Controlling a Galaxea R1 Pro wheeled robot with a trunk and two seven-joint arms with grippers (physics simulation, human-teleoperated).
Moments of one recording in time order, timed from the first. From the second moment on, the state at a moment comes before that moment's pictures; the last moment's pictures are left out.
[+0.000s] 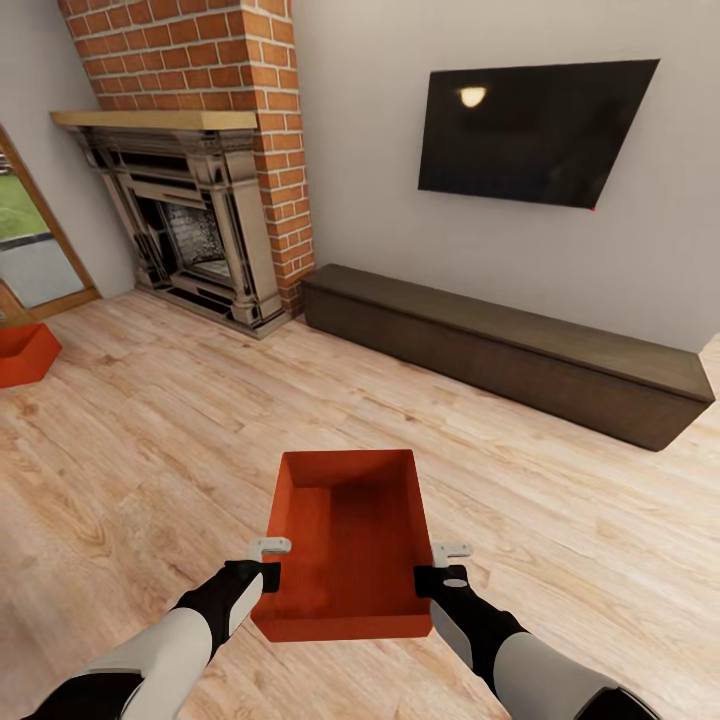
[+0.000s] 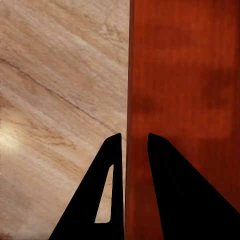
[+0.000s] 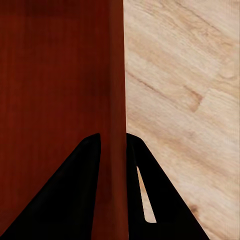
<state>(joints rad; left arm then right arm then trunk) -0.76 -0.08 0.02 -0.23 0.00 0.29 0.17 -0.70 0.10 0.50 -0.28 -0.43 0.08 -0.29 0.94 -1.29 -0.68</state>
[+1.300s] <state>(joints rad) -0.76 -0.08 0.02 -0.23 0.00 0.29 0.17 -0.69 0.10 0.50 -0.28 -0.43 0.08 -0.29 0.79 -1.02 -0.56</state>
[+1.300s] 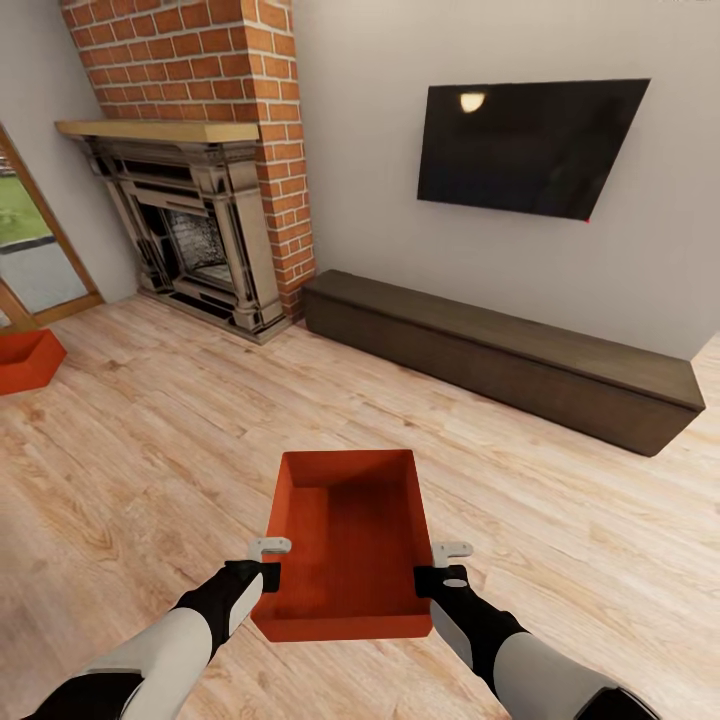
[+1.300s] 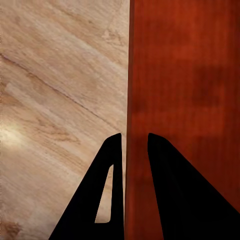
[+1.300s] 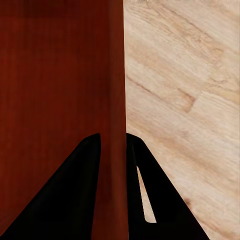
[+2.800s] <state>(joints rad) -0.76 -0.08 0.02 -0.23 0.00 0.29 0.17 -0.69 0.10 0.50 -0.28 -0.44 0.08 -0.29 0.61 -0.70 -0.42</state>
